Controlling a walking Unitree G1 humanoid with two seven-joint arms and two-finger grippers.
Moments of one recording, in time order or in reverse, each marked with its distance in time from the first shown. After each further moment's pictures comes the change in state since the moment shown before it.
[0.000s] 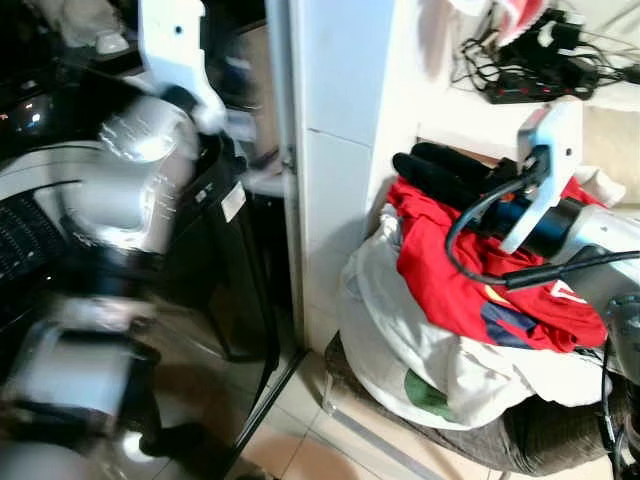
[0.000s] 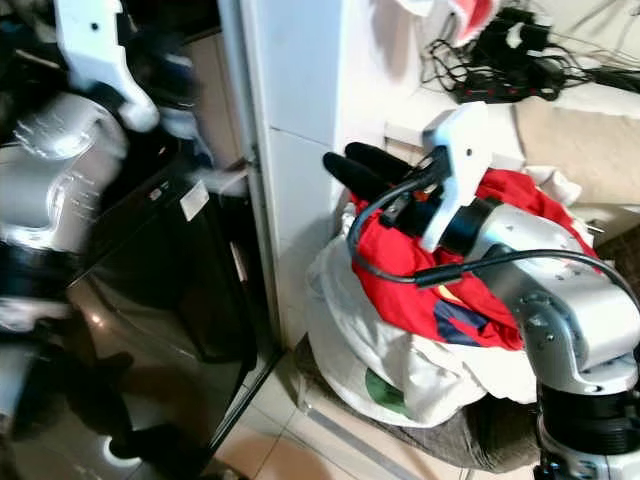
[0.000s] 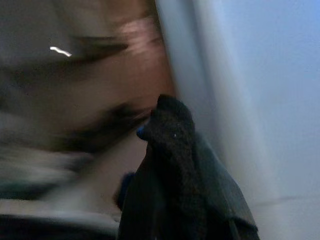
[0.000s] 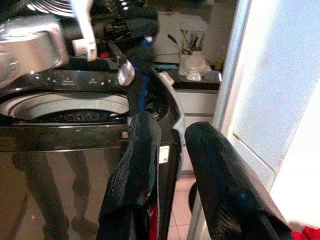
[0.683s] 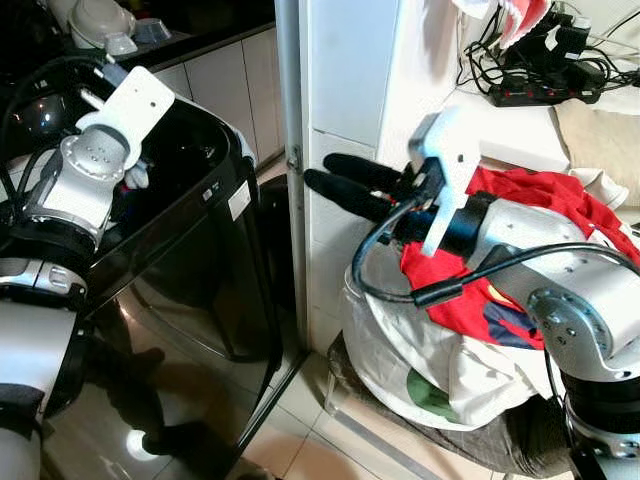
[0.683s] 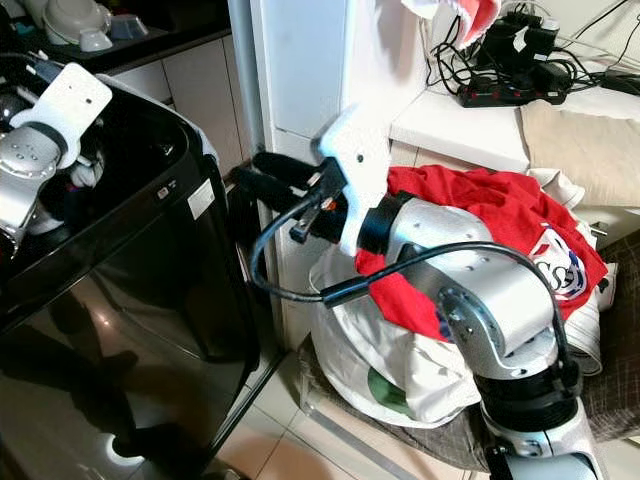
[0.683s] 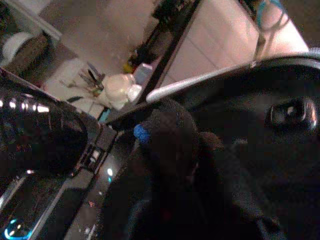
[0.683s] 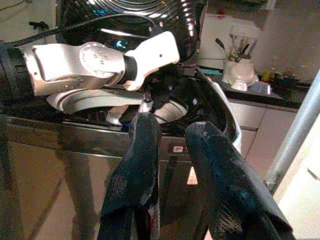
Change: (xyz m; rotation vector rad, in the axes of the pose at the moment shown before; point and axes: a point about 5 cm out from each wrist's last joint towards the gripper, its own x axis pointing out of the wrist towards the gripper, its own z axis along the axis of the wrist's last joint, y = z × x) left arm -0.010 0.040 -0.089 0.399 0.435 0.010; right arm 0.049 0.043 0.002 -0.044 0.003 0.176
